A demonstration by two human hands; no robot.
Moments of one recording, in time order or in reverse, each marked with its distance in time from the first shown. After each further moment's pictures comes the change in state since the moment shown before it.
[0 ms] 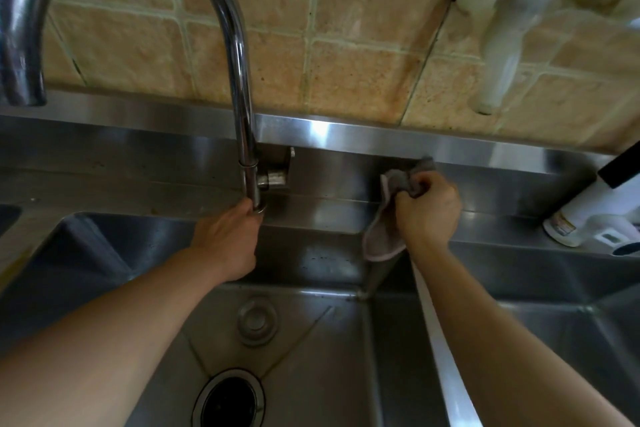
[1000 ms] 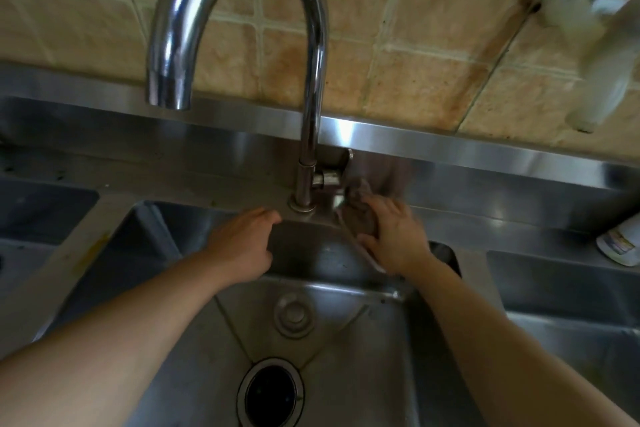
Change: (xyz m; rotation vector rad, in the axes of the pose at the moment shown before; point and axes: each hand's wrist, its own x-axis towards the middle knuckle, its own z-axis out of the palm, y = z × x) left_hand -0.023 -0.051 0.004 -0.276 0.028 -0.040; right_hand -0.043 -0.009 0.054 -0.438 -0.645 -0.592
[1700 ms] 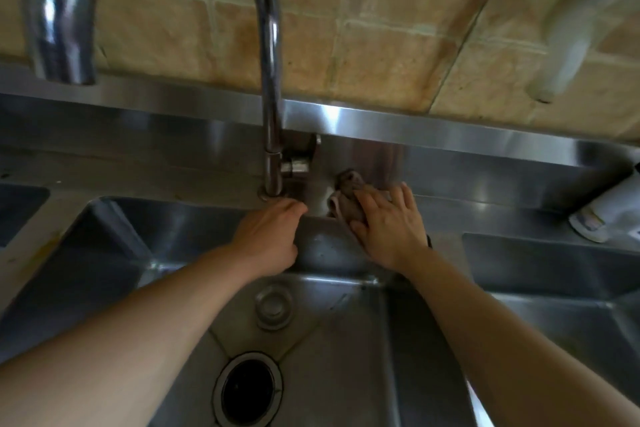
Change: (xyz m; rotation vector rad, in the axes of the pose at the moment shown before) left_hand 0.018 0.056 0.020 0.012 -0.028 0.129; right_hand -0.009 0.016 -0.006 -0.332 0.003 -0.065
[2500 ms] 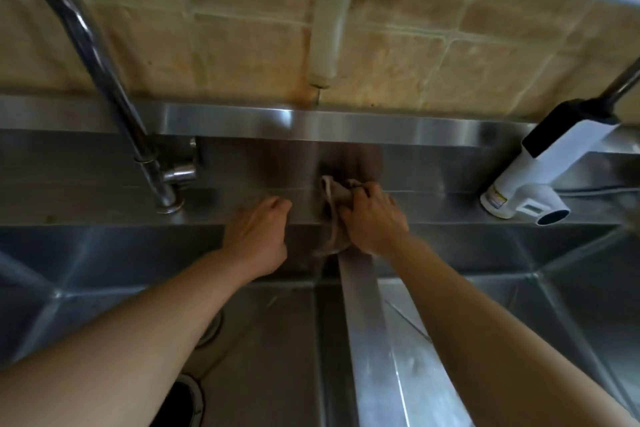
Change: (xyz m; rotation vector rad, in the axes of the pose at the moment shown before) left_hand 0.053 0.118 0.035 0.114 0.004 -0.035; right_hand -0.031 0.112 -0.002 0.306 -0.147 0.318
